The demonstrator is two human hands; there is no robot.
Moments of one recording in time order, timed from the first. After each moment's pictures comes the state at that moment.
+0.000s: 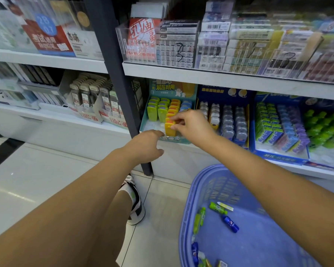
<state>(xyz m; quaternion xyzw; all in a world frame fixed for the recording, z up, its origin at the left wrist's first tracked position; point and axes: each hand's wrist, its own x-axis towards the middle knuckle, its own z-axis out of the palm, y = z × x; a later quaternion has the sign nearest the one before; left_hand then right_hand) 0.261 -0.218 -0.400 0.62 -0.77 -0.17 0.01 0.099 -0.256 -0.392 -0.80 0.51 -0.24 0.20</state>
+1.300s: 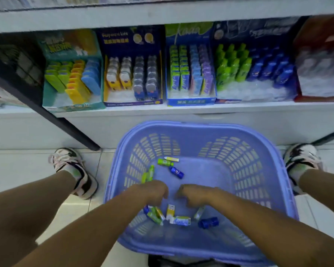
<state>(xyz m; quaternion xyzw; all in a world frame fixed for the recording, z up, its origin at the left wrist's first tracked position) 0.075 -0.086 -0.559 0.37 -0.80 -0.31 -0.35 -0.095 -0.048 -0.624 -0.74 0.47 0.19 0.44</state>
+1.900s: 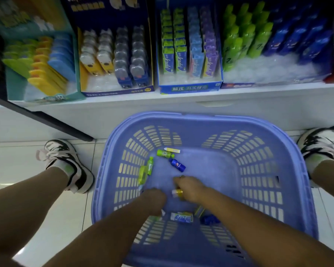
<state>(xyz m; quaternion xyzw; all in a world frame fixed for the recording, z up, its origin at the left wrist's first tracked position) 0.075 -0.062 -0.637 0.31 -0.80 -0.25 -0.46 -0.079 -0.048 -0.663 -0.71 0.55 0.10 0.43</state>
